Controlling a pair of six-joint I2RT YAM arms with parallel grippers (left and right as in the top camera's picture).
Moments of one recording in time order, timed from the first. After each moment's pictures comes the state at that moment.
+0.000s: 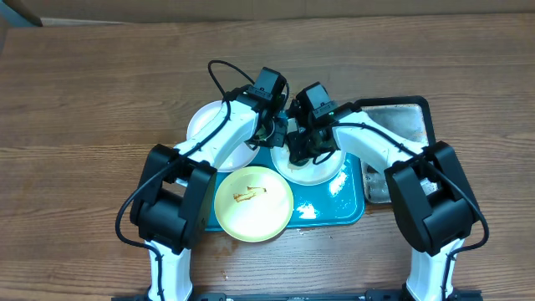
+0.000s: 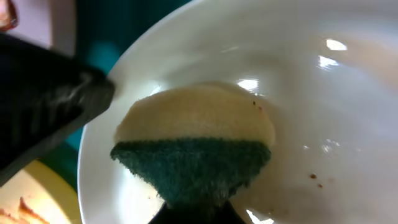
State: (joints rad) left arm -0.45 2.07 1.49 -0.75 0.09 -0.24; right arm 0.49 2.05 1.33 -0.60 -0.29 0.16
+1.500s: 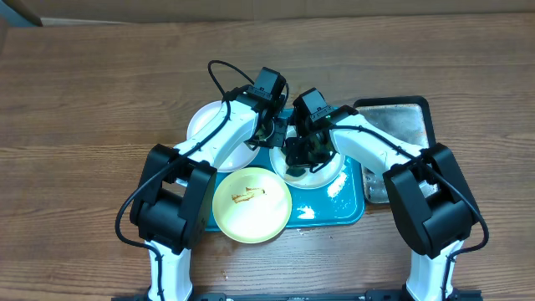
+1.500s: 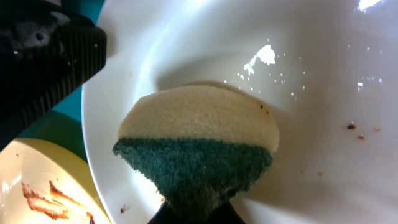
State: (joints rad) left arm -0.46 2.07 1.49 -0.76 0.10 -0.24; right arm 0.51 2.04 1.32 -0.65 -0.34 0.34
